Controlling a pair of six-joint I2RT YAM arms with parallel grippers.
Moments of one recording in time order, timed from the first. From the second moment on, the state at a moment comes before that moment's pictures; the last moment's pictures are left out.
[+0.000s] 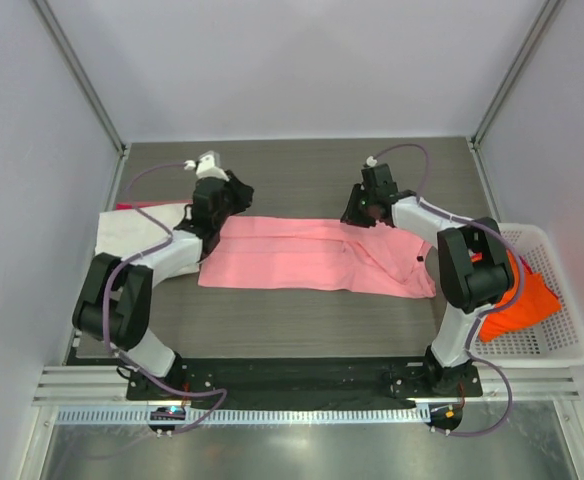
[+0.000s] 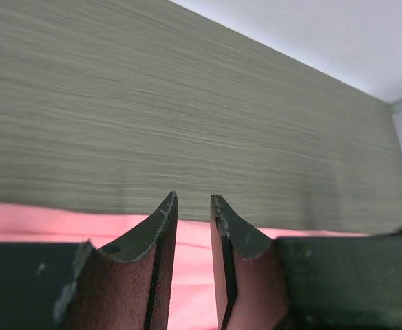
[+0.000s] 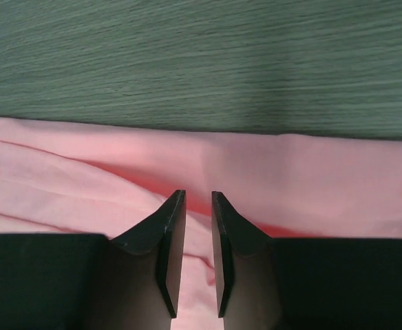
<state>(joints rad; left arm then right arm) -0.33 1.57 0.86 0.43 -0.11 -0.60 0.31 1.81 1.19 -0.23 -0.09 0.55</state>
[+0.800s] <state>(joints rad) -0.54 1.97 1.27 0.15 0.17 -0.69 0.44 1.51 0.98 -0.32 -0.12 0.49</state>
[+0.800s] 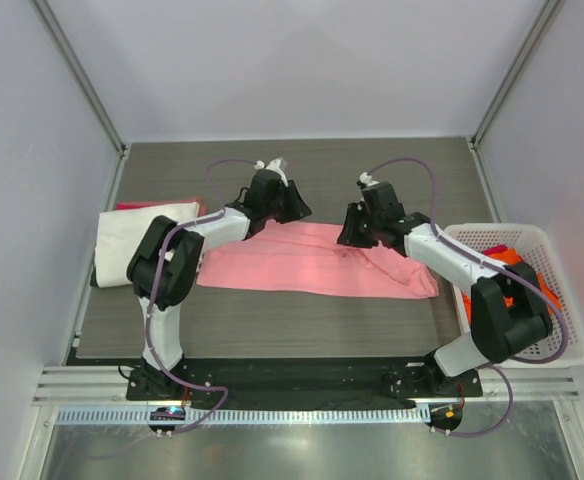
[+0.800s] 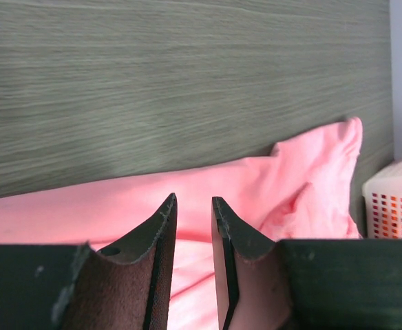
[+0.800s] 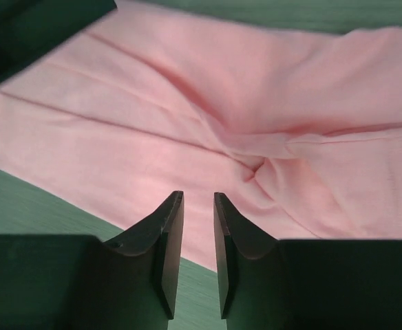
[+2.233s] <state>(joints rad) -0.71 2.46 1.92 -0.15 0.37 -0.78 0.20 1.63 0.92 -0.26 -0.06 0.49</state>
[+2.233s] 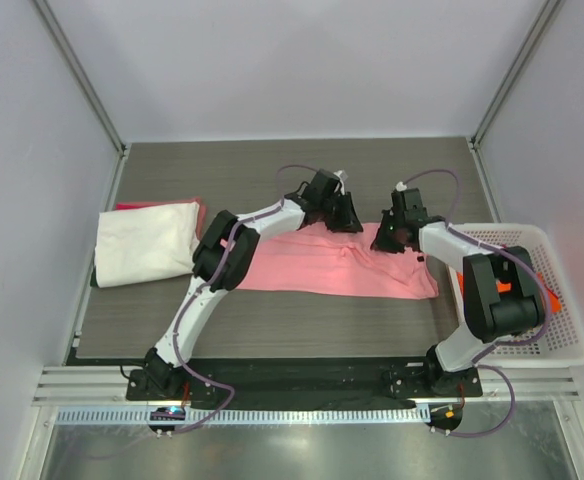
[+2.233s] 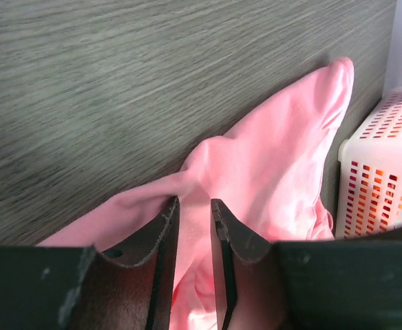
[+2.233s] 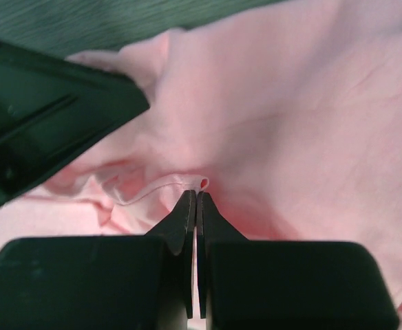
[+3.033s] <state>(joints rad) -0.71 2.49 1.97 -0.20 0.34 -0.78 0.20 1.19 0.73 -0.35 -0.31 0.55</state>
